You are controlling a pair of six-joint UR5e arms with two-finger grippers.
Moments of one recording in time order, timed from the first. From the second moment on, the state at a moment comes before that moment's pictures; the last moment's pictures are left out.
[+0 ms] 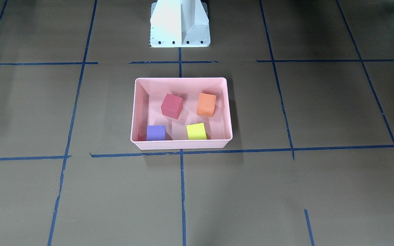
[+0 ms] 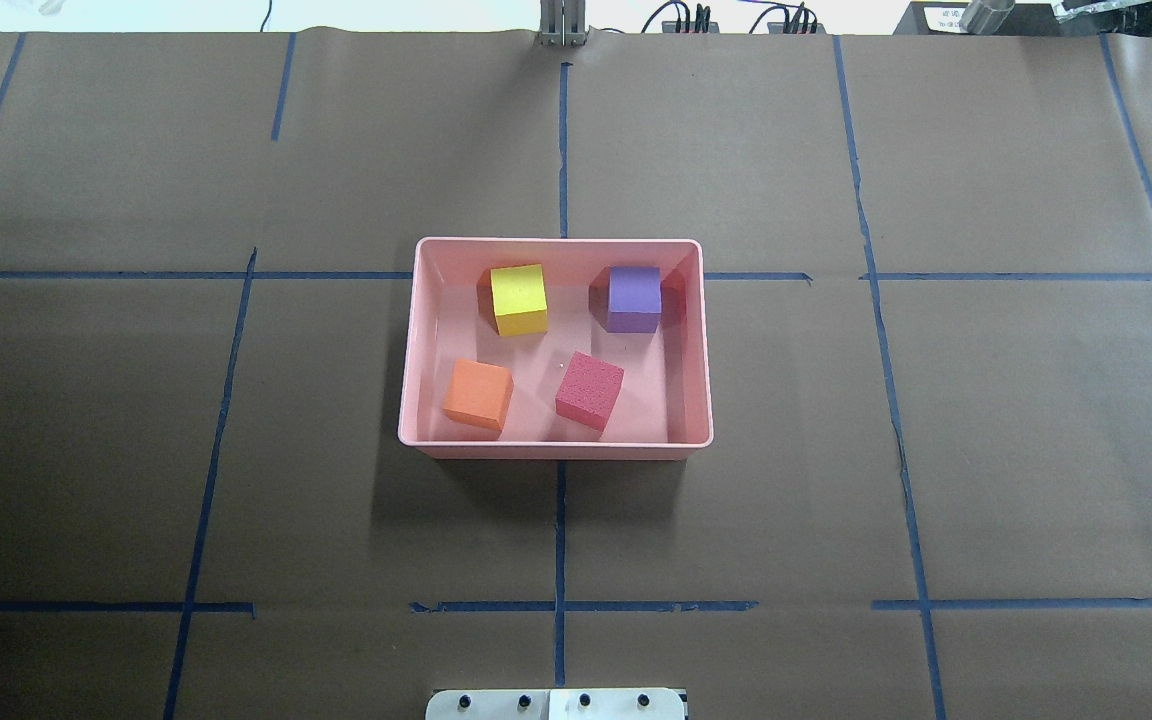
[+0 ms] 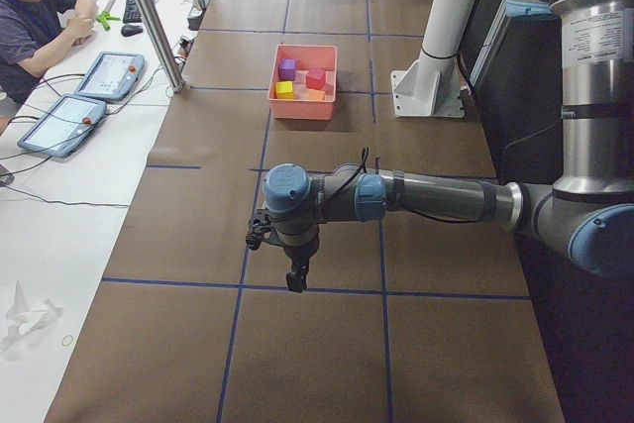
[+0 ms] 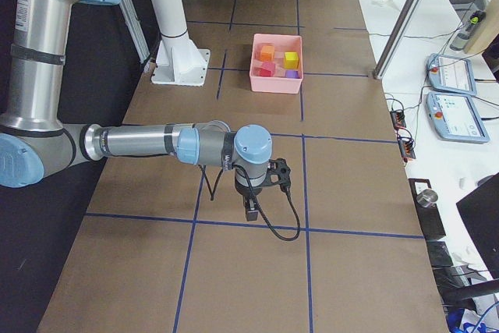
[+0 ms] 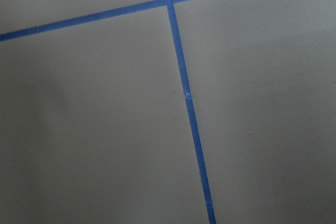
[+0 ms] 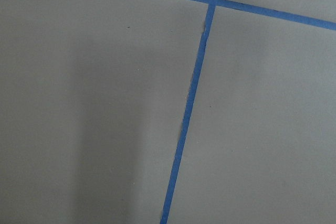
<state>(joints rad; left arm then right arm) -1.54 -1.43 -1.80 -1.39 -2.32 0.23 1.57 -1.79 1.88 -1.72 2.35 -0.25</state>
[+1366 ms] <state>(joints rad) -1.54 -1.34 -1.86 -1.39 -2.32 0.23 1.60 -1.80 1.90 -1.72 2.35 -0.22</state>
